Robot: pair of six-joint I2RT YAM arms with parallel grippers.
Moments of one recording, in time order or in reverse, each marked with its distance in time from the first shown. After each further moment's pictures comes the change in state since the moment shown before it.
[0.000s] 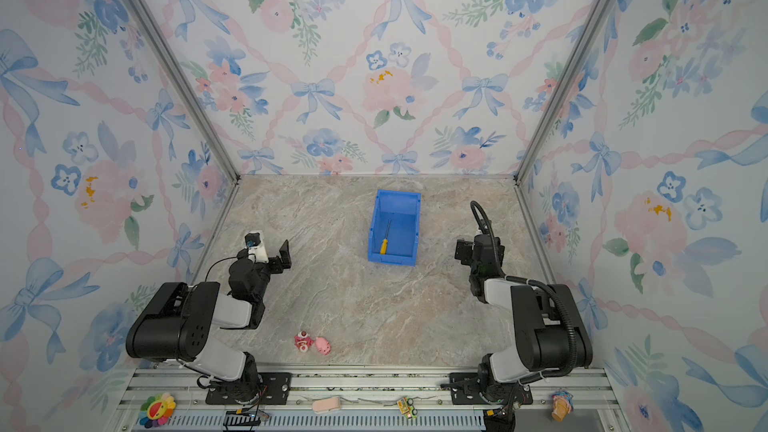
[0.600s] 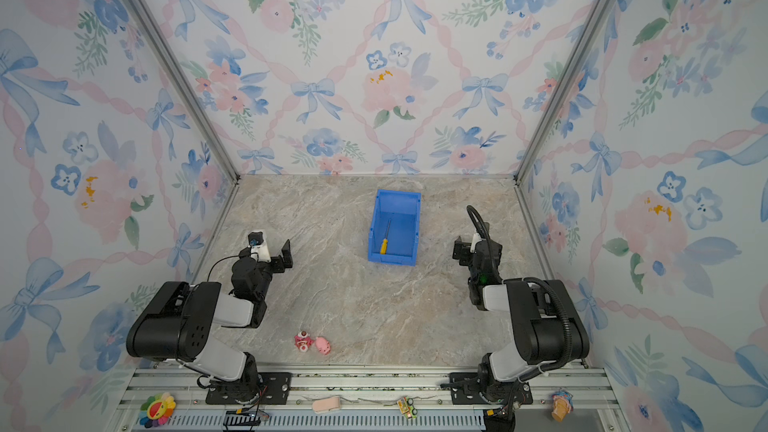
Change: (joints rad) left arm -0.027 0.000 0.010 -0.023 -0.048 0.023; right arm -0.001 0.040 -0.085 0.256 -0.058 -0.037
